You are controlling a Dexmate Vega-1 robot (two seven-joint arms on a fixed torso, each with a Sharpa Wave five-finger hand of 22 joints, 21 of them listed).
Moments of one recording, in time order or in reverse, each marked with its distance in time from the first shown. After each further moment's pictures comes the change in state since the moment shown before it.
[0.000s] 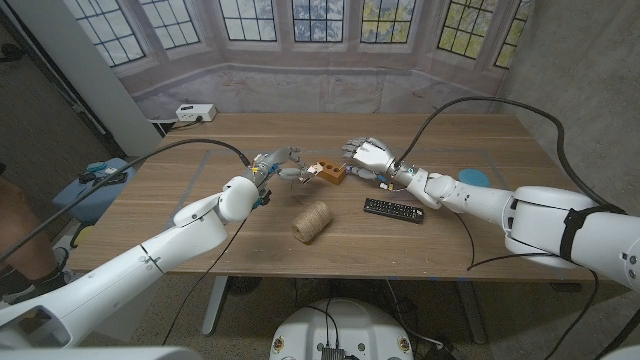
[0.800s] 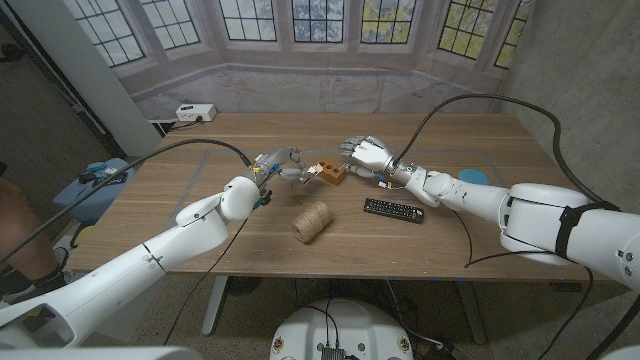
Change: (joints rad) left arm -0.011 -0.009 0.010 0.013 0.000 0.004 -0.001; left_hand 0.000 0.000 -0.004 0.004 0.004 -0.001 0.003 0.004 0.000 0.000 0.000 0.000 0.000 0.000 0.000 0.000 0.000 0.000 0.000 0.000 0.000; right arm 0.008 0.012 0.003 0.014 -0.013 0.006 -0.012; right_hand 0.004 0.004 -0.010 -0.001 0.000 0.009 -0.002 -0.004 0.000 0.008 0.000 0.000 0.000 0.000 0.000 0.000 0.005 0.004 0.004 0.000 0.000
